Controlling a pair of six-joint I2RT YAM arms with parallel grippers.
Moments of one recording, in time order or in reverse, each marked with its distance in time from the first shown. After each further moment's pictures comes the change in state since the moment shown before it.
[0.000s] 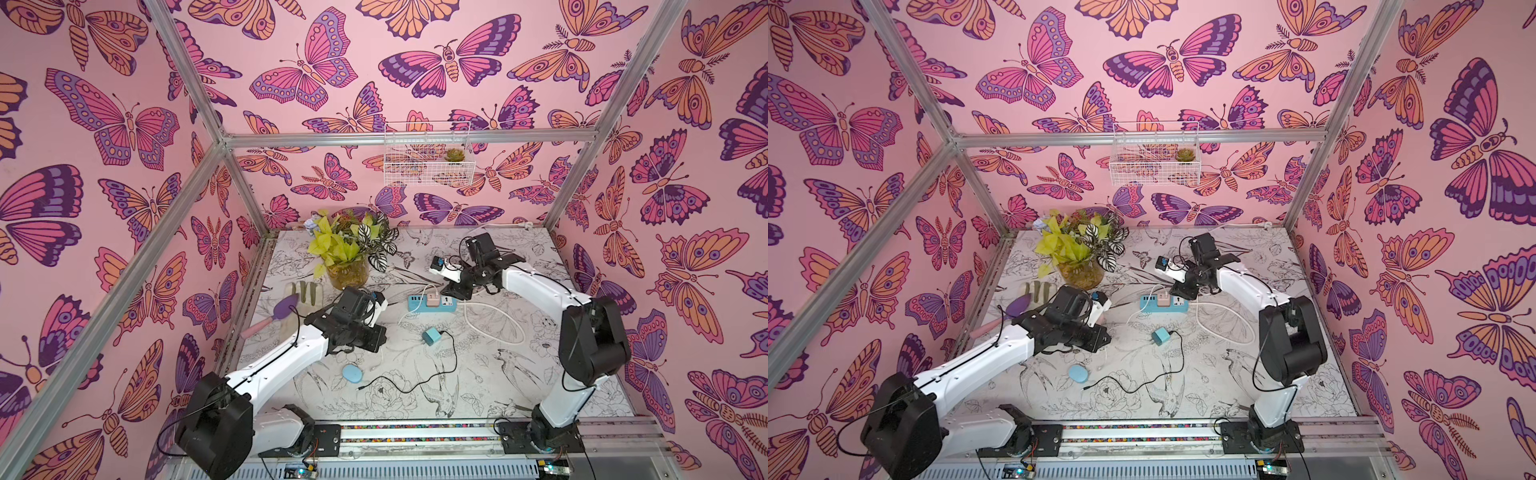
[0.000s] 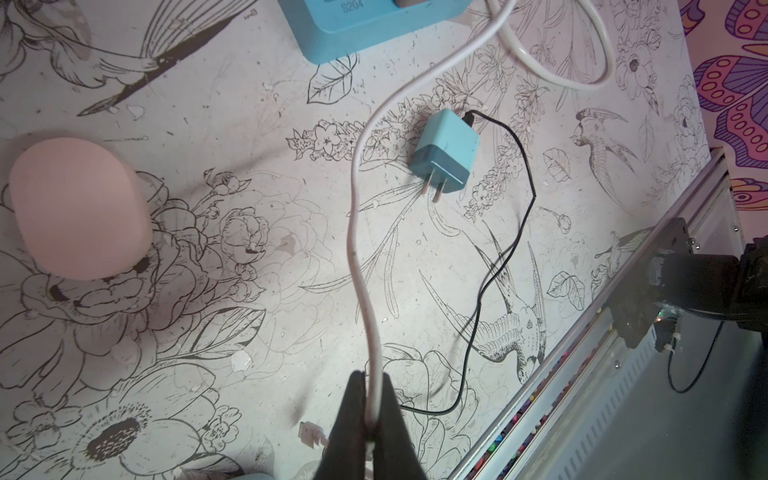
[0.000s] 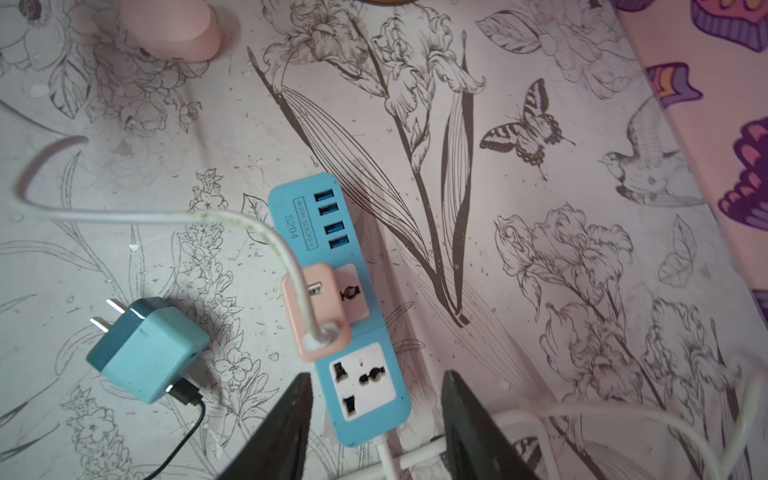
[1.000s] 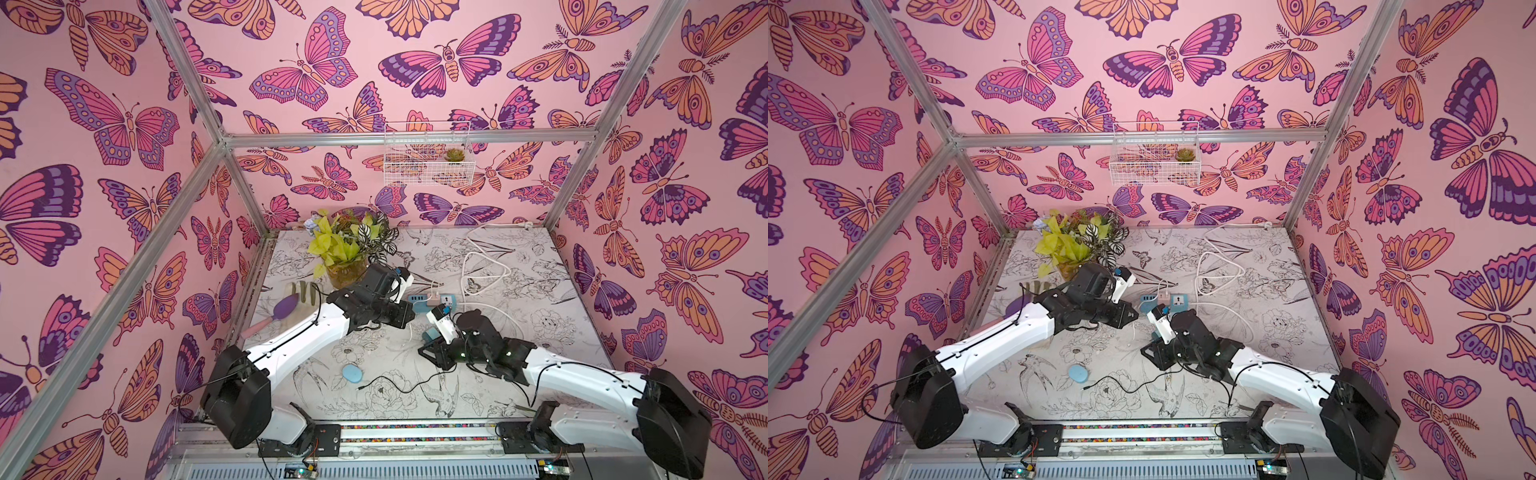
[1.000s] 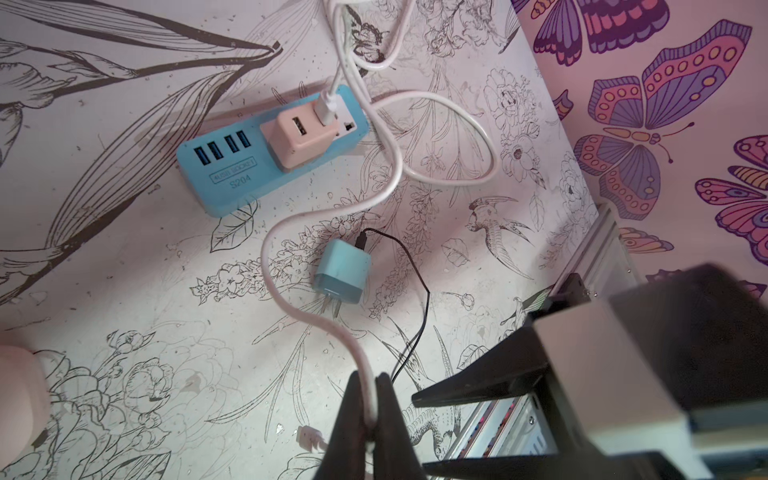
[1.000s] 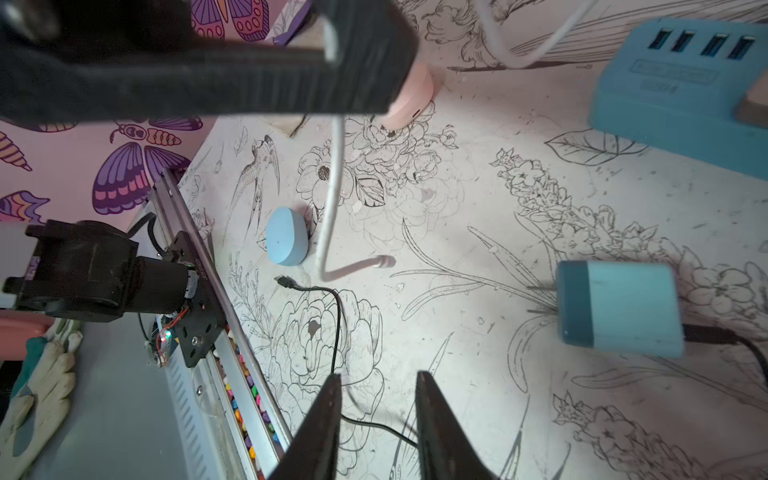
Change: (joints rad) left arm -0.114 0.177 0.281 0.073 0.017 -0.112; right arm 0.529 -0.523 -0.713 0.542 0.103 1.234
